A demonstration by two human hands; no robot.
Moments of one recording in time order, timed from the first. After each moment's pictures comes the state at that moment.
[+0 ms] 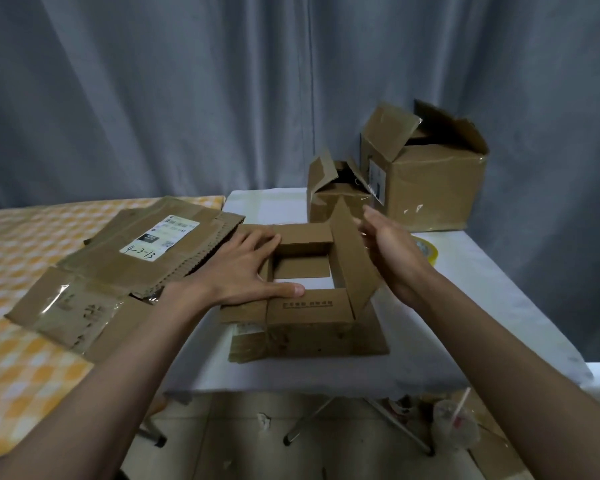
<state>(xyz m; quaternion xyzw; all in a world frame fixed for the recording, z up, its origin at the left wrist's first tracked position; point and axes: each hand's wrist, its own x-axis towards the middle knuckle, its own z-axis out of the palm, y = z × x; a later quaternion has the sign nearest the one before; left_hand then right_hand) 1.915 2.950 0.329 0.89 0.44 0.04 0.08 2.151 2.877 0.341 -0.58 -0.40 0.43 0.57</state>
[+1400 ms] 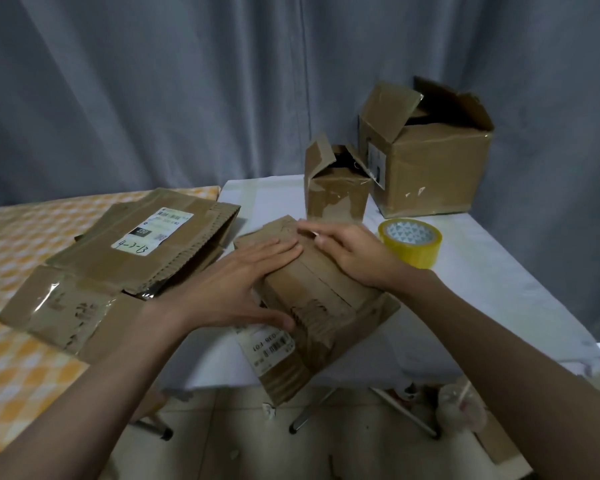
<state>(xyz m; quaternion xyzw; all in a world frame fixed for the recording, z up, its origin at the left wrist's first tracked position) 1.904 2.931 0.319 0.95 0.29 0.05 0.12 2.143 2.898 0.313 -0.53 -0.76 0.16 0.32</state>
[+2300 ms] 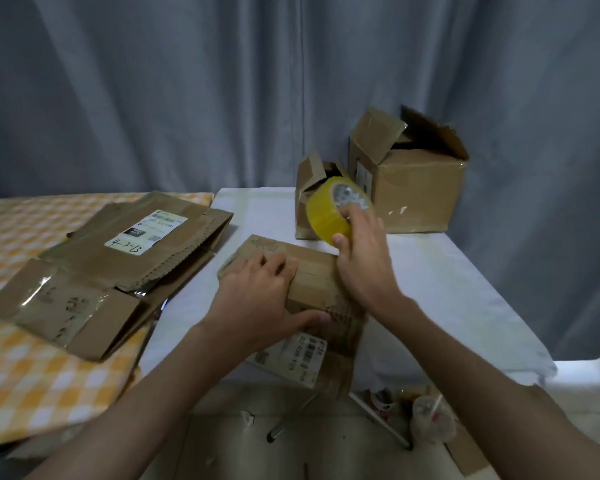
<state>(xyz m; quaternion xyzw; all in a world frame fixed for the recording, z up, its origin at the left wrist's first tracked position) 1.951 2.876 0.315 0.88 0.45 0.08 -0.09 2.127 2.861 0.332 -0.68 -0.59 0.00 0.43</state>
